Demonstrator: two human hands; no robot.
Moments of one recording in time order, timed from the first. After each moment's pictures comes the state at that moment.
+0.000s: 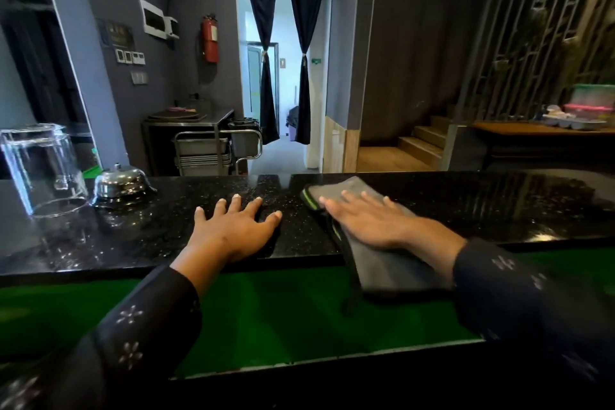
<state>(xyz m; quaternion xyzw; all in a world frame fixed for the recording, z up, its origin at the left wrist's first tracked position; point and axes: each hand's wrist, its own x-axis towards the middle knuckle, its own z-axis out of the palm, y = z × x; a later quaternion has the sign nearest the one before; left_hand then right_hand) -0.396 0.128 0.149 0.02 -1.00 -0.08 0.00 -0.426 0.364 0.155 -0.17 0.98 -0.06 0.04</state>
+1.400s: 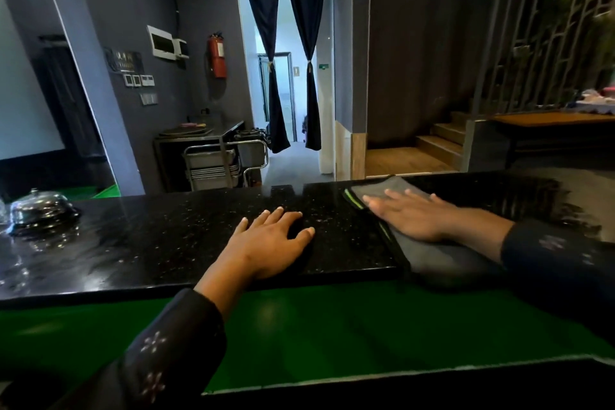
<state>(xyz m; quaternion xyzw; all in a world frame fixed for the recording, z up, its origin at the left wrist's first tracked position) -0.429 0.326 0.143 -0.06 -0.99 -0.10 0.03 -0.476 0.590 0.165 -0.11 0.99 -0.09 0.07</state>
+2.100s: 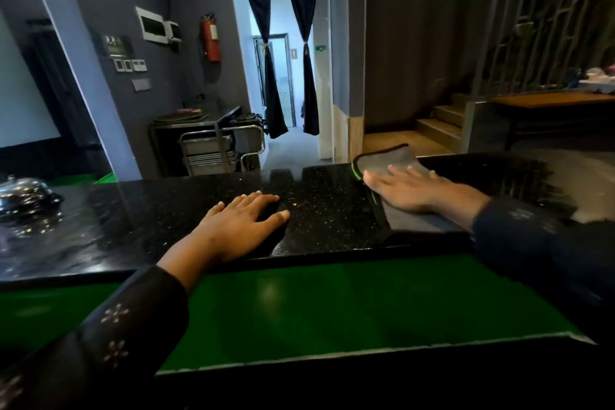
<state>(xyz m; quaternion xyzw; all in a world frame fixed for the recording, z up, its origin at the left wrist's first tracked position) -0.421 0.332 0.152 -0.05 -0.99 -0.09 0.02 -0.500 0.620 0.162 -0.08 0.99 -0.09 0.05</state>
